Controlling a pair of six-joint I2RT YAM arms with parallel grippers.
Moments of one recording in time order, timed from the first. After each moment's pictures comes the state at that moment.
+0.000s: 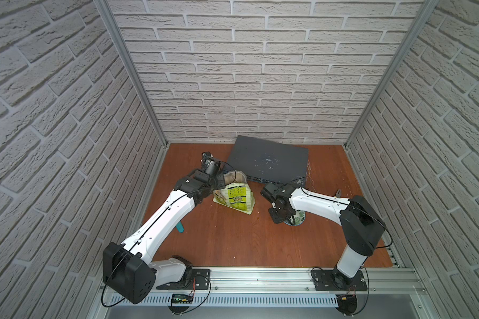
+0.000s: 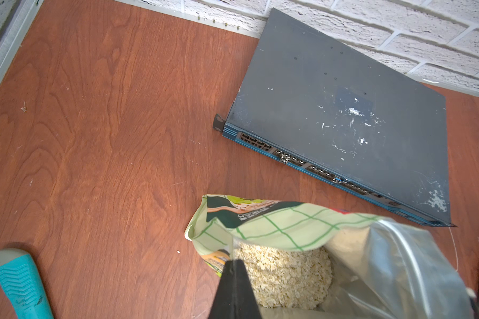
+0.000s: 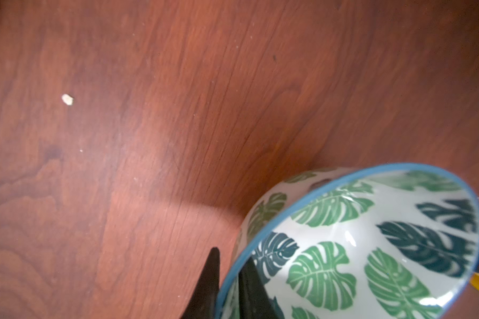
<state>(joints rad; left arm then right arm) -0.41 1.26 1.14 -0.71 -0.22 -0.50 0.83 1.75 1.18 -0.93 0.22 0.42</state>
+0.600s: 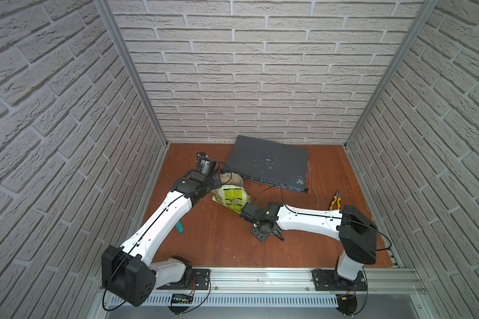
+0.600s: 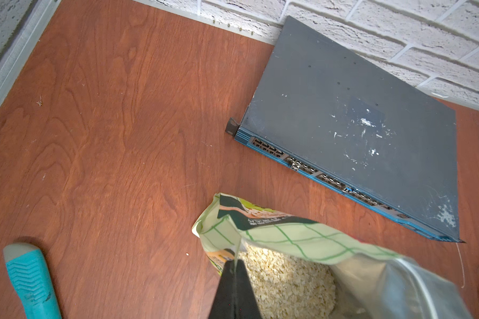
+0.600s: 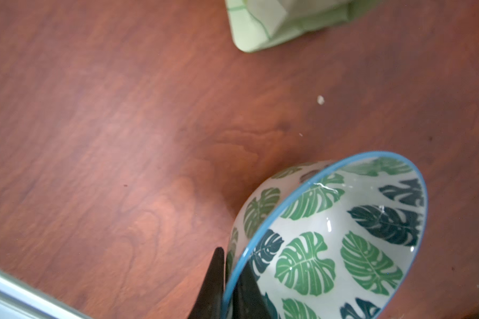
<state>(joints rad) -0.35 1.24 1.12 -0.69 -0.20 -0.51 1.16 1.80 1.26 -0.85 0.19 0.26</state>
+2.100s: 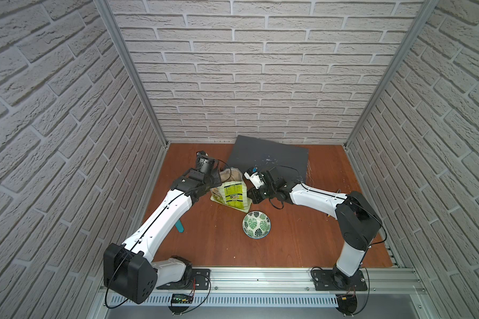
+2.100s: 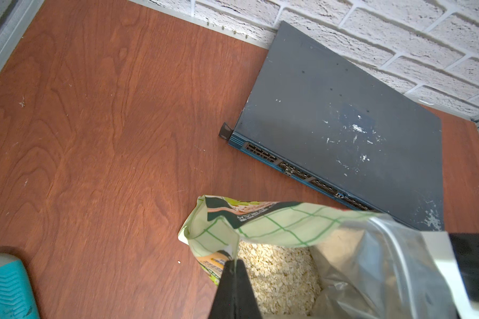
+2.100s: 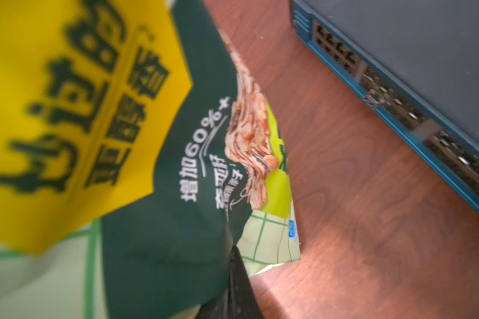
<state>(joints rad) -0.33 1.26 1.12 -0.64 -0.15 -0.51 0.71 1.81 1.20 -0.17 -0.34 0.19</state>
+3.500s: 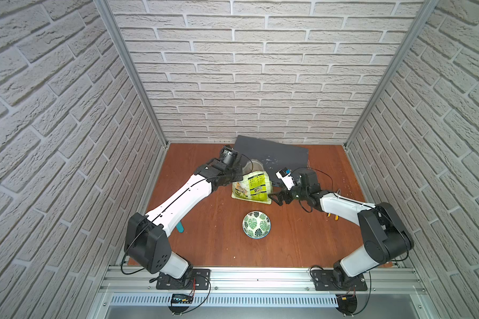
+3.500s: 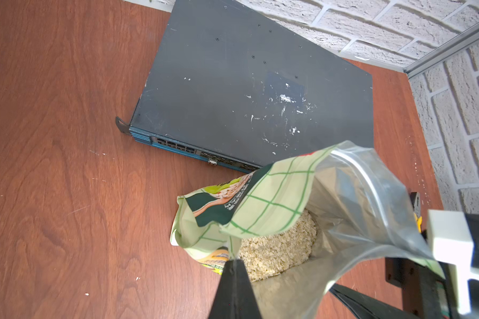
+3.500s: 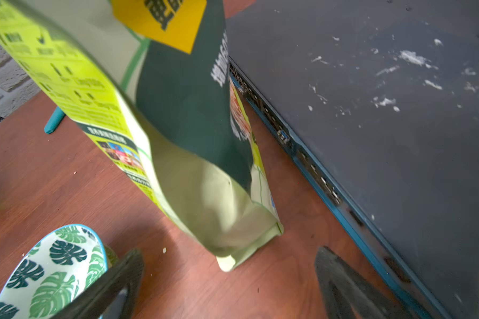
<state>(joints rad) -0.49 1.50 1.33 -0.64 -0.06 -0.53 0.40 1.62 0.80 0.17 -0.55 -0.10</state>
